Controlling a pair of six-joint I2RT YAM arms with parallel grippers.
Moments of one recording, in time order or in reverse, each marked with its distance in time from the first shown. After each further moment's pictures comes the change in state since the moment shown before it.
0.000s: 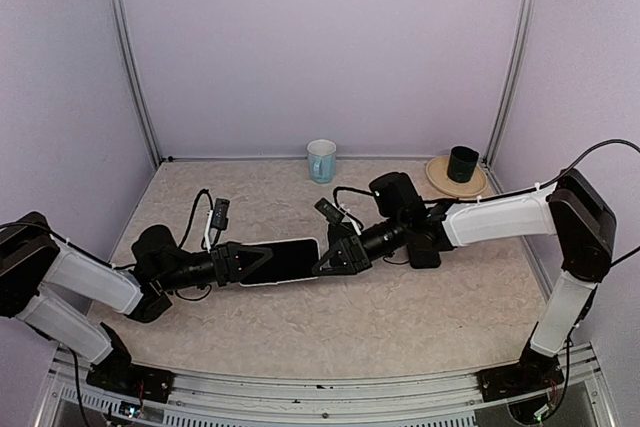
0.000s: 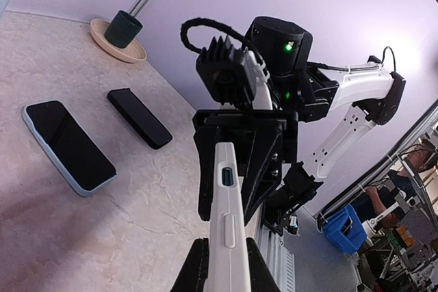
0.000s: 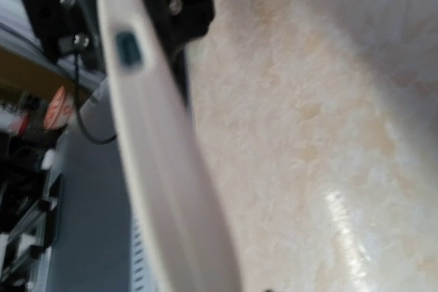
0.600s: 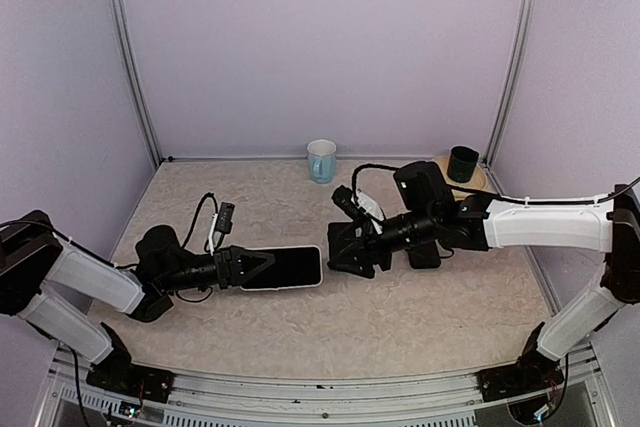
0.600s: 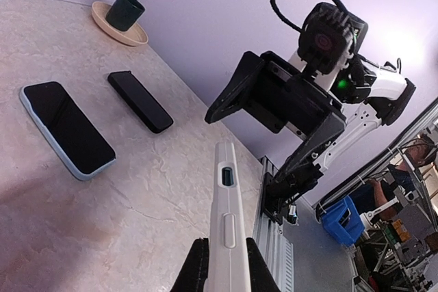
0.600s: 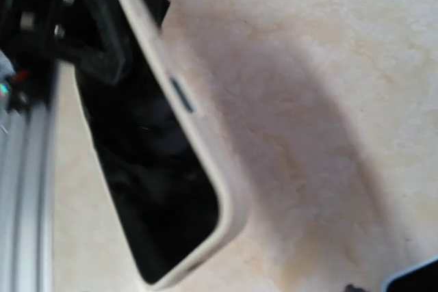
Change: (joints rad) left arm 0.000 0.014 0.003 -0.036 0.031 0.001; right arm 0.031 -0.257 -0.055 -0.174 0.392 -0.449
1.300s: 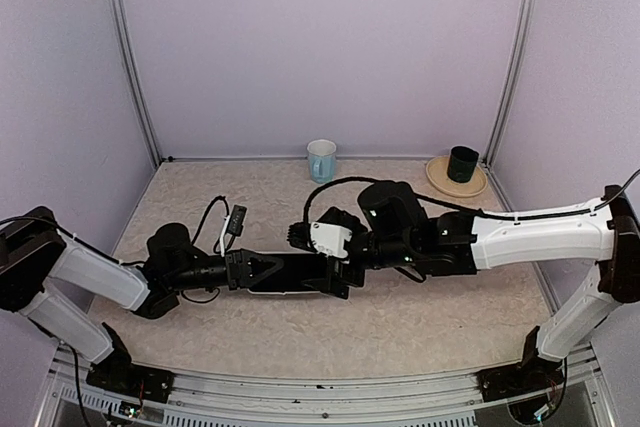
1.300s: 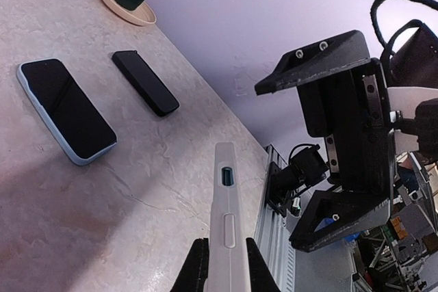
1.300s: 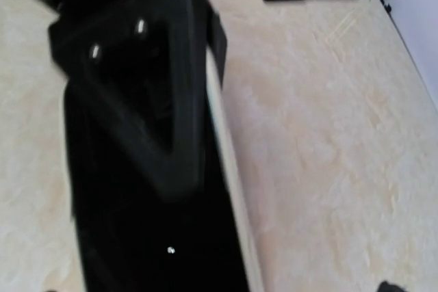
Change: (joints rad) left arm -0.039 0.032 0.054 -0.107 -0.021 0.004; right arm 0.268 0.024 0.058 0.036 0.480 -0.440
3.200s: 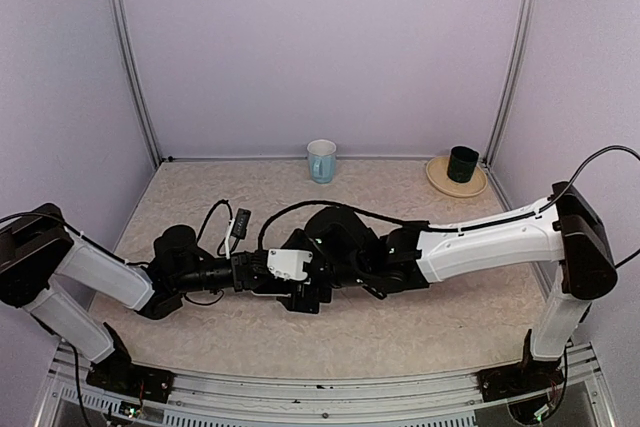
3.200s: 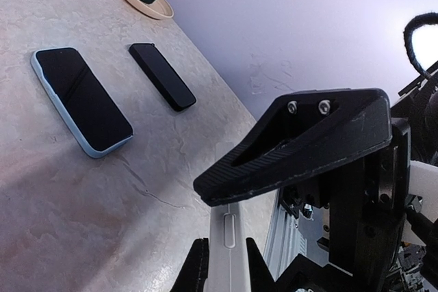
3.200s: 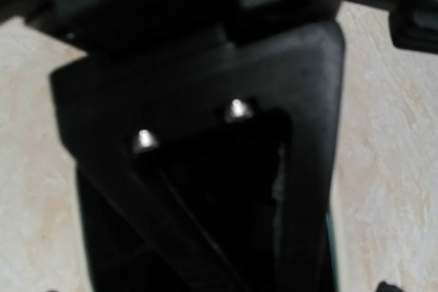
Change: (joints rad) left arm -0.018 0.042 0.013 -0.020 -0.052 0.007; right arm 0.096 0.254 0.171 -0.018 0.142 -0.010
